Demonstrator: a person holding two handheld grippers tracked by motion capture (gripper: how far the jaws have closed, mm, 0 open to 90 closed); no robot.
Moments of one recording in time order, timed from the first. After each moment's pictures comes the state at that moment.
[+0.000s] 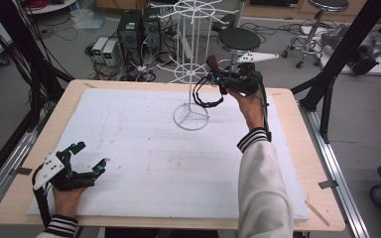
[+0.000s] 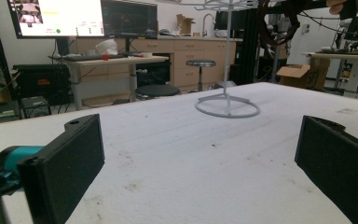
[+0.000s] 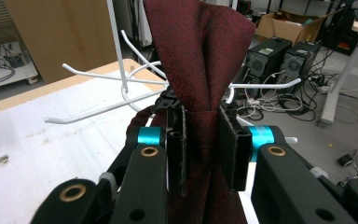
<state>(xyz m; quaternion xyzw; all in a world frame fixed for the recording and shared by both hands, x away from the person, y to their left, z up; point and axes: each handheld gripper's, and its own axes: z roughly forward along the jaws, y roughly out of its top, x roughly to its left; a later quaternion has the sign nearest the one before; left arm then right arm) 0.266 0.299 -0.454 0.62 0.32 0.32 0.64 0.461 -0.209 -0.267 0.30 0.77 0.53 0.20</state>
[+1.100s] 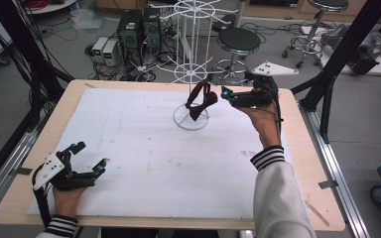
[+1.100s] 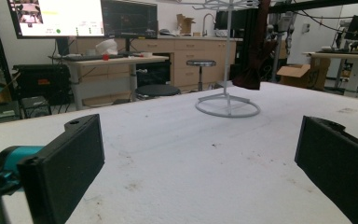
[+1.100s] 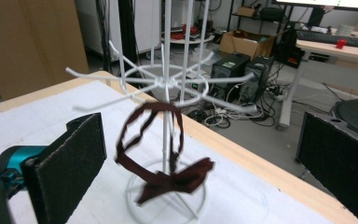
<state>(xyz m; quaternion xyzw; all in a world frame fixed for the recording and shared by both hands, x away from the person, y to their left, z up) 0.266 0.298 -0.455 0.62 0.32 0.32 0.64 0.403 -0.231 -0.263 0.33 0.73 0.54 0.27</state>
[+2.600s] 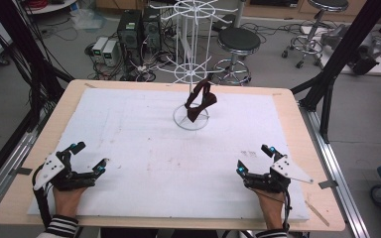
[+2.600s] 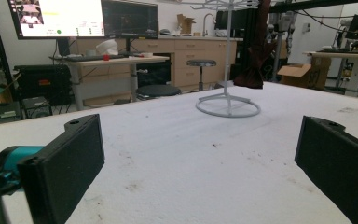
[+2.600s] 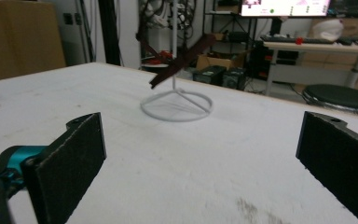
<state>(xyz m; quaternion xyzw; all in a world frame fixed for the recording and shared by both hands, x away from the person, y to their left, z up) 0.266 0.298 -0.454 0.62 0.32 0.33 0.64 0.258 -0.281 -0.432 0.37 0.65 0.58 0.32</state>
